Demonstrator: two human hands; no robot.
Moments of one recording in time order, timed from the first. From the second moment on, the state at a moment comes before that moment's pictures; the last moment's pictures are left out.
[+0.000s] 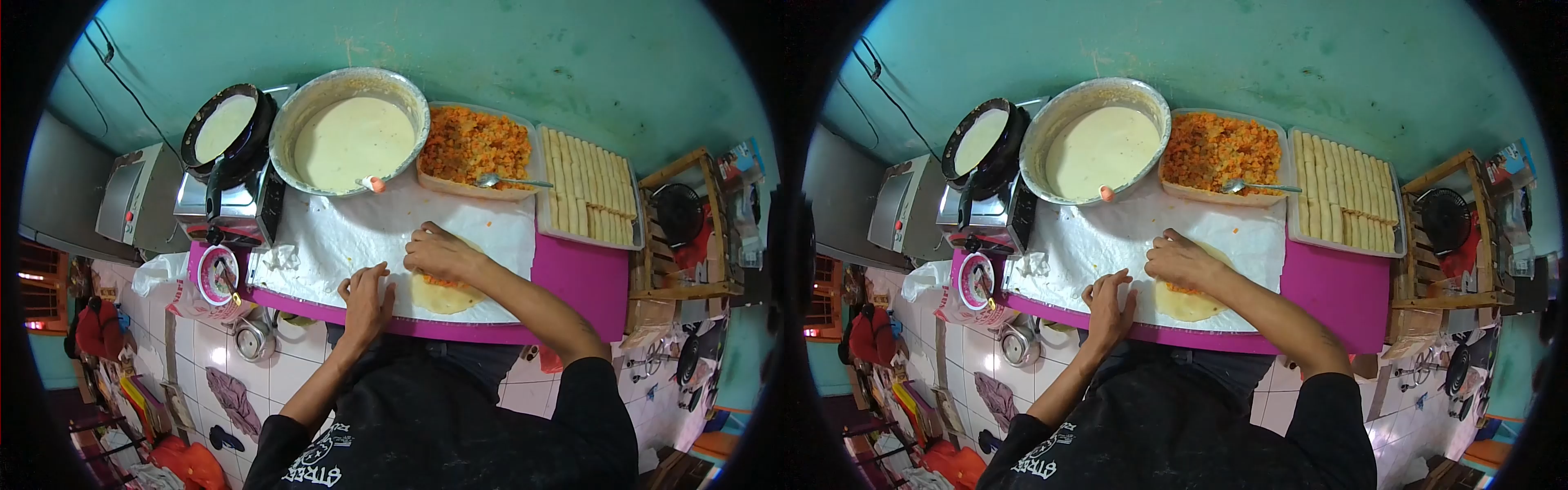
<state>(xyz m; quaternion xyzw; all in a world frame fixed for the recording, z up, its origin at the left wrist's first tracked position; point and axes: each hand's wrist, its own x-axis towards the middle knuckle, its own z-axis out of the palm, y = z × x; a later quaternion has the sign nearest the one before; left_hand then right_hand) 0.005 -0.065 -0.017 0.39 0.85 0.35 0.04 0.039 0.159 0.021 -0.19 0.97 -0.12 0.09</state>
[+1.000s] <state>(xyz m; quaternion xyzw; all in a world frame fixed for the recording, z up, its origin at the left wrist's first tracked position) 0.001 -0.023 -0.013 0.58 0.77 0.27 0.11 0.064 0.159 -0.029 0.28 0.91 -0.21 -0.22</state>
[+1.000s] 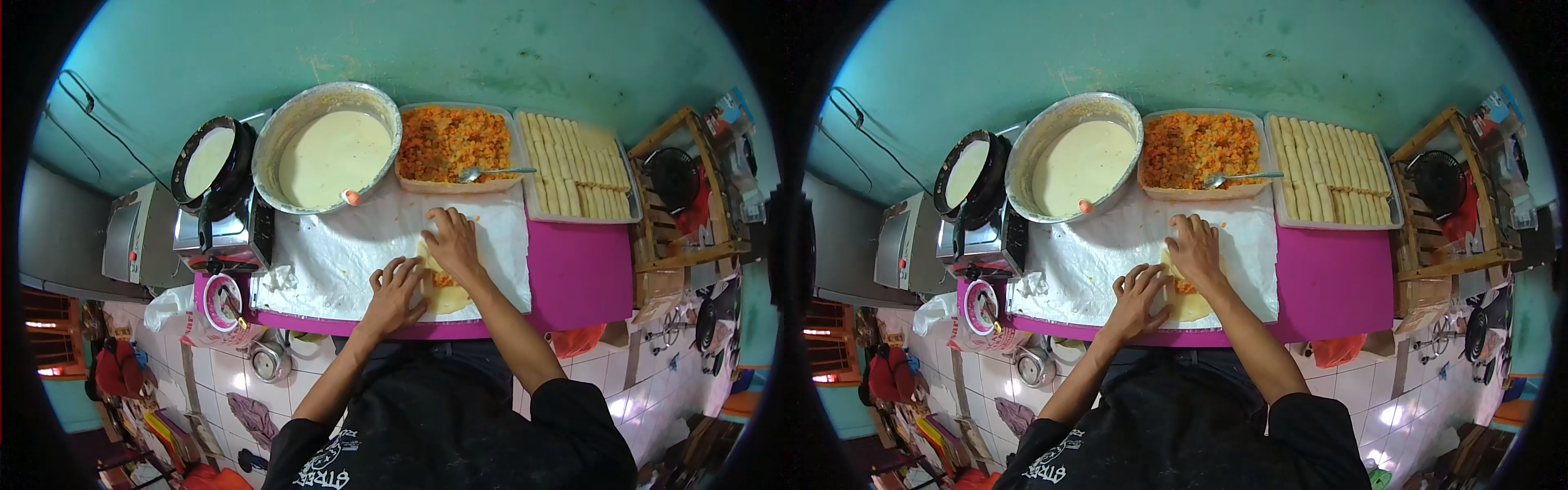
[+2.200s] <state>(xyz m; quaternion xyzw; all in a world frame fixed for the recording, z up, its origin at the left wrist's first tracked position) 0.005 0.018 -0.004 0.68 0.69 0.23 0.08 0.190 0.112 0.004 0.28 0.88 -0.34 -0.18</state>
